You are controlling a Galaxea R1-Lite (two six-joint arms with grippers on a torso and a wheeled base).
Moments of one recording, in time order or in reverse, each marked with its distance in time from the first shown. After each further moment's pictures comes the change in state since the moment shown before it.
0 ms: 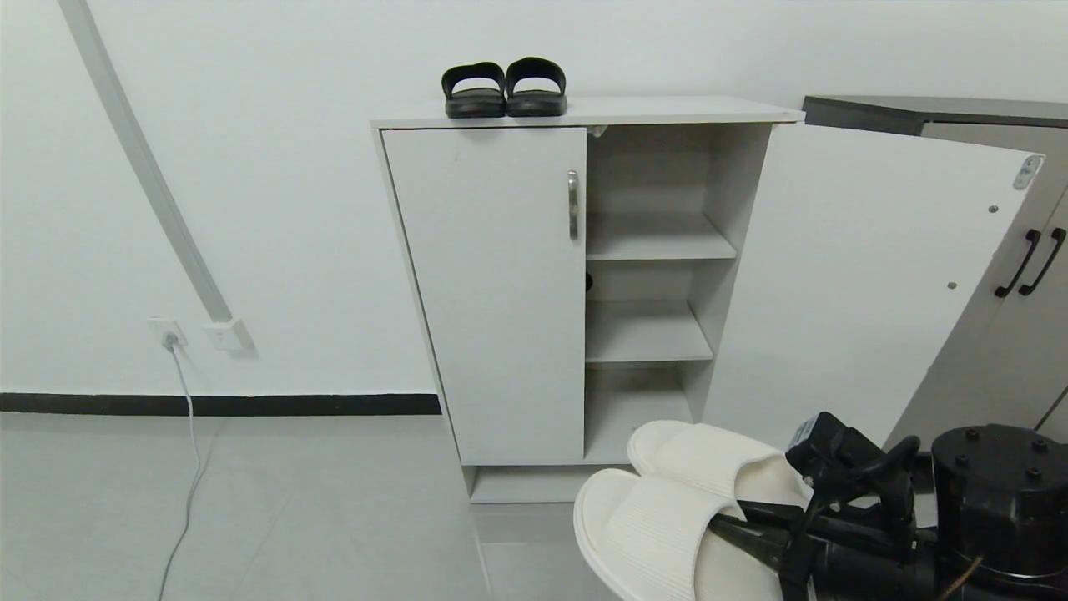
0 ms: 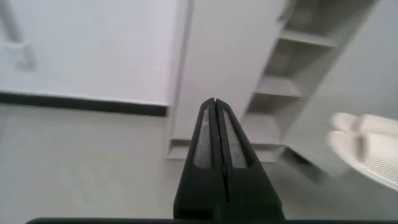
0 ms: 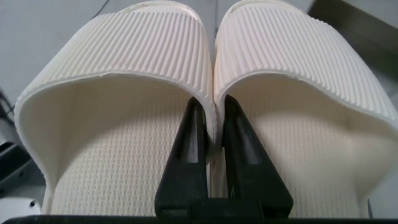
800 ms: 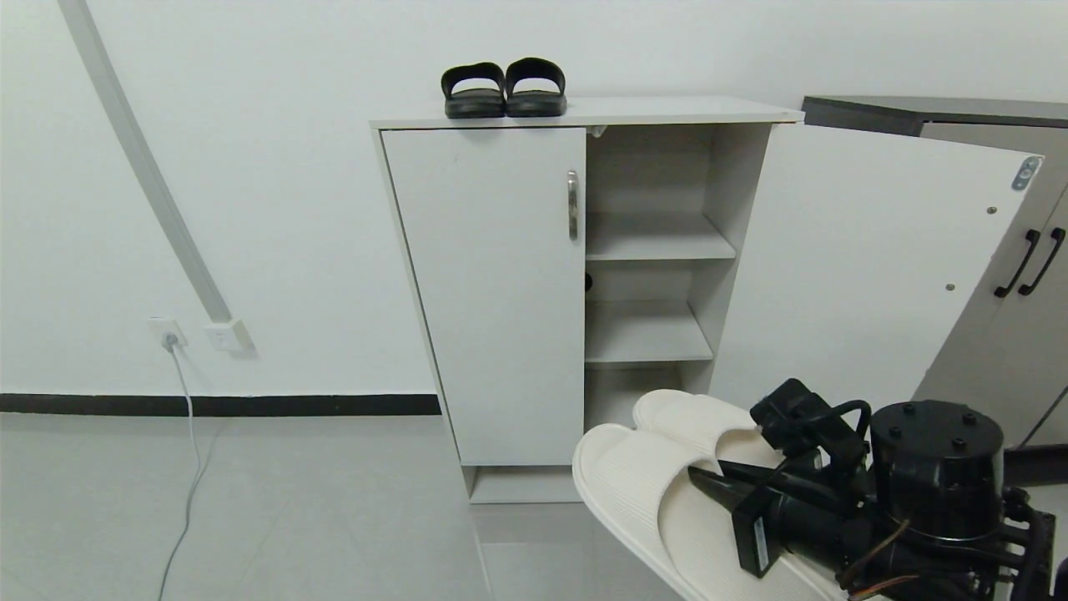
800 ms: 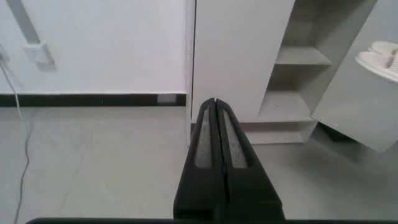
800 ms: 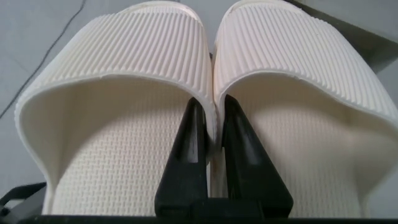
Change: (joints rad) left arm 0.220 -0.294 0.340 -0.041 -0.178 0.131; right arm 0.014 0.104 -0.104 -0.028 -0.177 0.068
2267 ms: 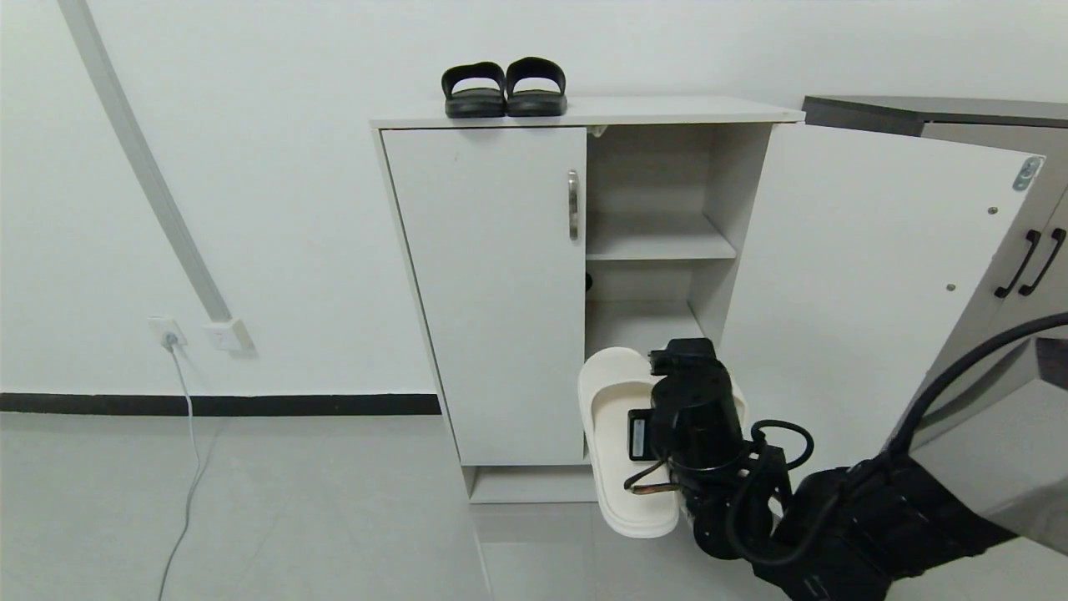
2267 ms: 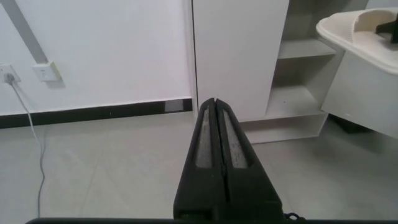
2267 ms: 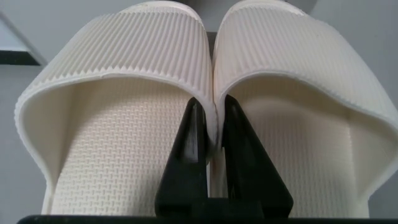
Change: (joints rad) left arm -0.107 -0.134 0.033 0.030 0.106 0.081; right arm 0.100 0.397 -0.495 0.107 -0.708 0.257
